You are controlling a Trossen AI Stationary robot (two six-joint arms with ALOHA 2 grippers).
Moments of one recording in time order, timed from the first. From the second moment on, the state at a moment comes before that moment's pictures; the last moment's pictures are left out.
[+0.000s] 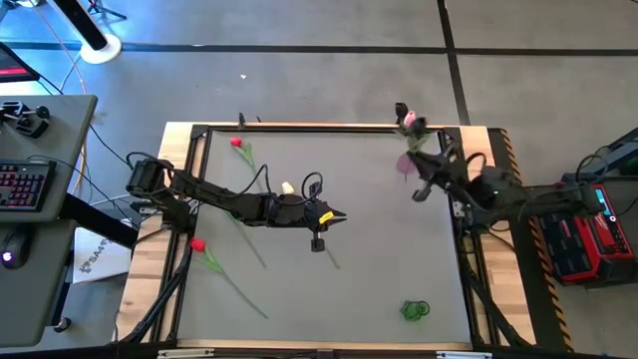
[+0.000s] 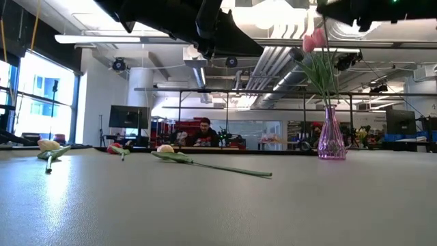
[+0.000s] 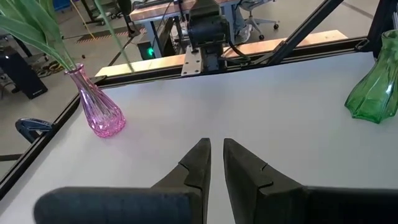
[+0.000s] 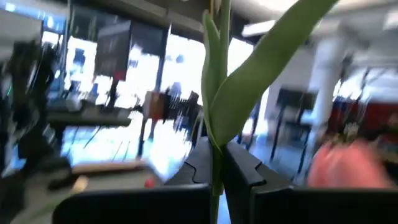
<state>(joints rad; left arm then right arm) -0.13 1.71 0.98 0.41 -0.25 0.14 0.00 0.52 0.34 0.52 0.55 -0.36</state>
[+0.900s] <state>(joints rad) -0.13 1.71 0.98 0.39 -0.25 0.15 -0.41 0.52 0.35 0.82 0.67 -0.48</state>
